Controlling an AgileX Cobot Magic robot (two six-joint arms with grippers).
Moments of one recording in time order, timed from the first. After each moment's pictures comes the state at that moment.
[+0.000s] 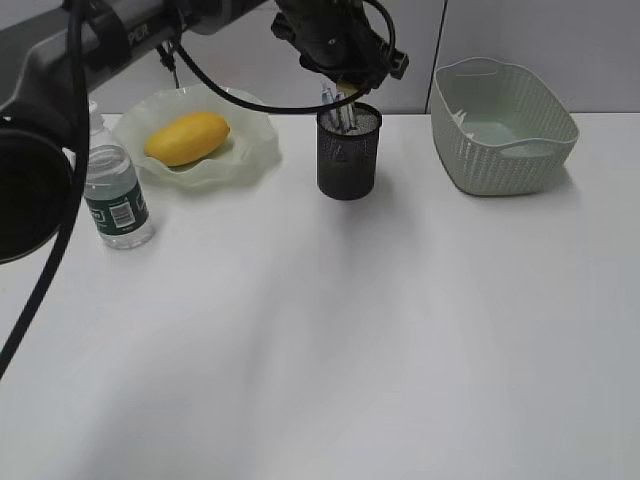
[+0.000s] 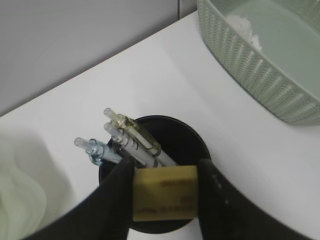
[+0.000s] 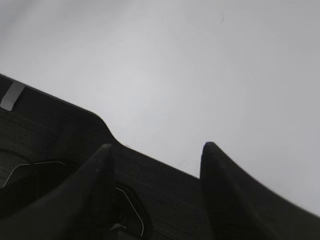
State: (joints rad) left arm -0.66 2.47 -2.51 0.14 0.96 -0.12; right arm 0.41 0.32 -0.54 0.05 1.10 -0.03
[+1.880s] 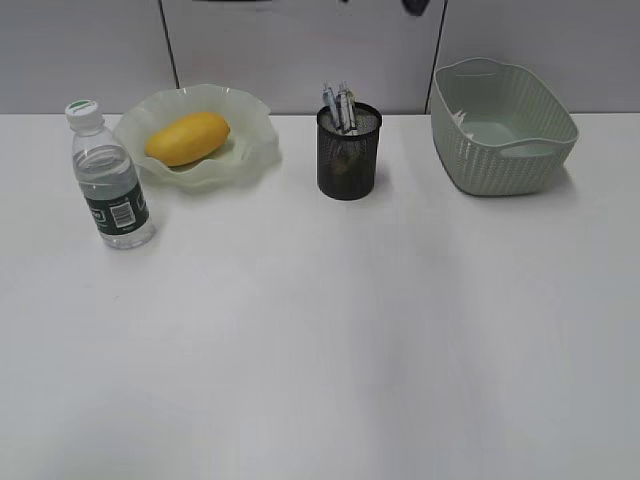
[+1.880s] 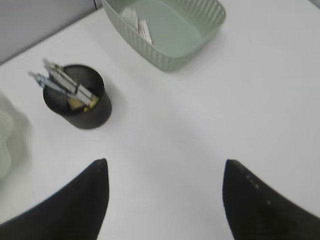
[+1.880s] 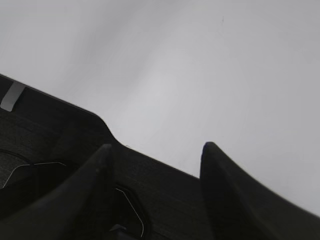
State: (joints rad) left arm -0.79 2.02 -2.30 0.02 1.22 -0.13; right arm 0.41 0.32 -0.54 0.05 1.10 -0.03
